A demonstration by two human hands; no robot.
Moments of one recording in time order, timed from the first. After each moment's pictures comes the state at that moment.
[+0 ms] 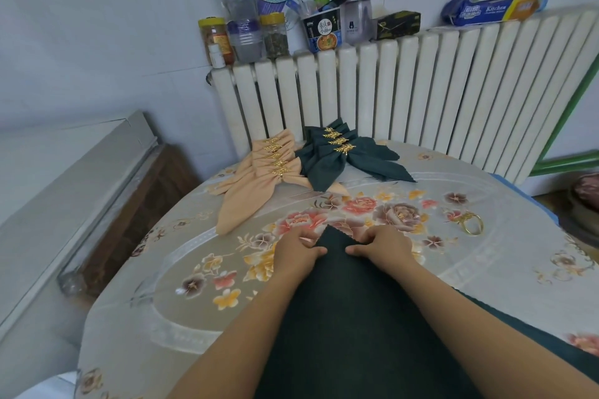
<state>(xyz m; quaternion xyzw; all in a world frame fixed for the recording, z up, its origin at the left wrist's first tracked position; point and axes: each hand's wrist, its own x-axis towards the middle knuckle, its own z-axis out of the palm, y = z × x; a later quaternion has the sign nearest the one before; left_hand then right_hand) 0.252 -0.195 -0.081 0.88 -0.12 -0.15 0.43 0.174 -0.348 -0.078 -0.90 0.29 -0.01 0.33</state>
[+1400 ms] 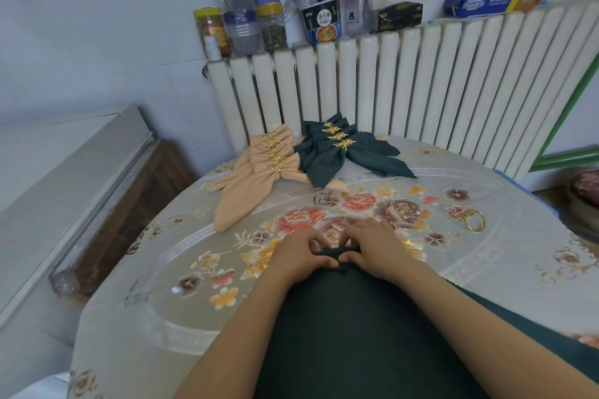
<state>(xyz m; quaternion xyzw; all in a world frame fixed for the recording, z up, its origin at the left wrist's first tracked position) 0.258 -0.187 -0.079 0.89 -0.30 -0.17 0.28 0.180 -0.345 -0.088 -0.99 0.07 -0.03 0.14</state>
